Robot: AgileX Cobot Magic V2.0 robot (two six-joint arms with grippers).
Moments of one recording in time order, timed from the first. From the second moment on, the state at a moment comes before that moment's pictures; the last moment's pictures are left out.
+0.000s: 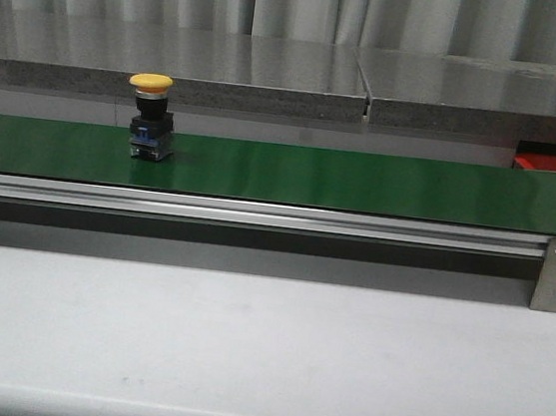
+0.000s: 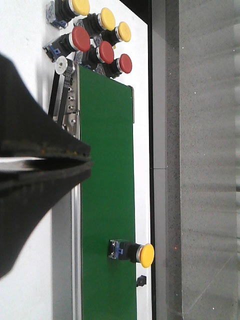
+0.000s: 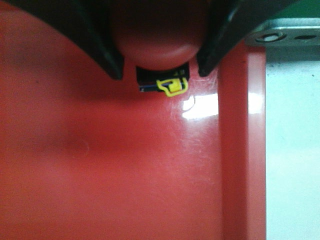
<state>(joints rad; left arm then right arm) 0.02 0.28 -0.48 -0.17 0.53 0.12 -0.28 2.24 -2.01 0.13 0.95 -0.17</state>
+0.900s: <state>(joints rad) 0.02 0.28 -0.48 -0.17 0.53 0.12 -0.28 2.29 -2.01 0.14 0.93 -0.17</state>
